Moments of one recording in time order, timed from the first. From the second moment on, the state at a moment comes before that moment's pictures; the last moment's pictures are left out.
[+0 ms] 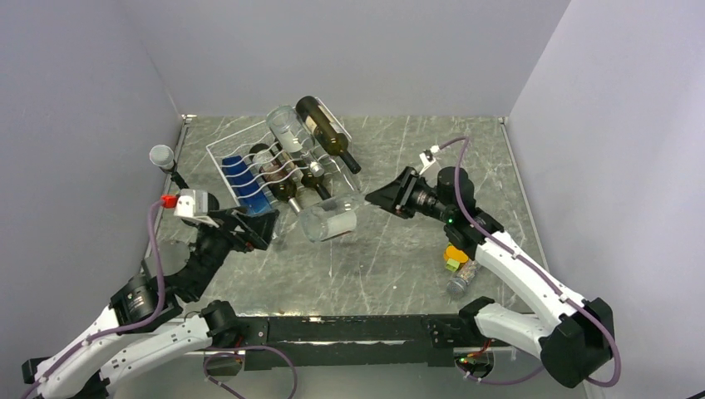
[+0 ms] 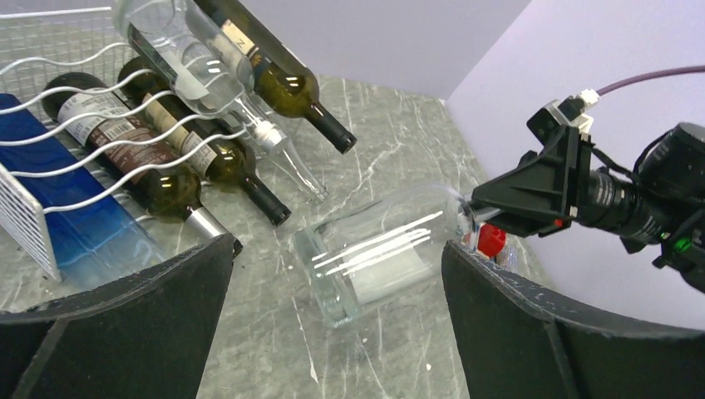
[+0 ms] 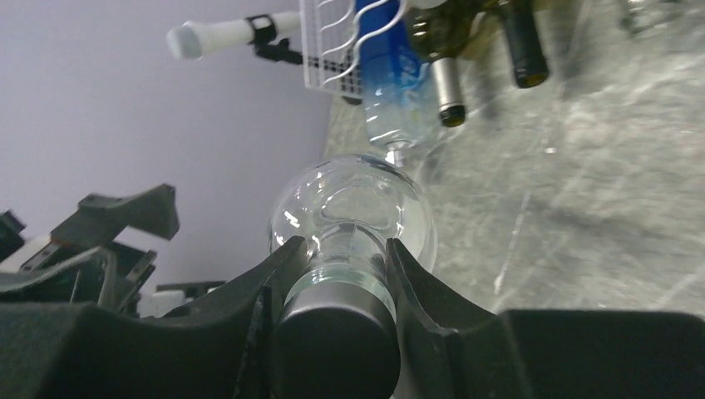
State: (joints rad) left arm -1.00 0.39 0.82 -0.44 -0.60 -0.51; right arm 0.47 1.03 0.77 -0.05 -0.44 1.00
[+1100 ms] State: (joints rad) left arm -1.00 0.27 0.98 -0.52 -0.70 -0.43; right arm 0.77 1.78 1.27 0.44 0.01 1.19
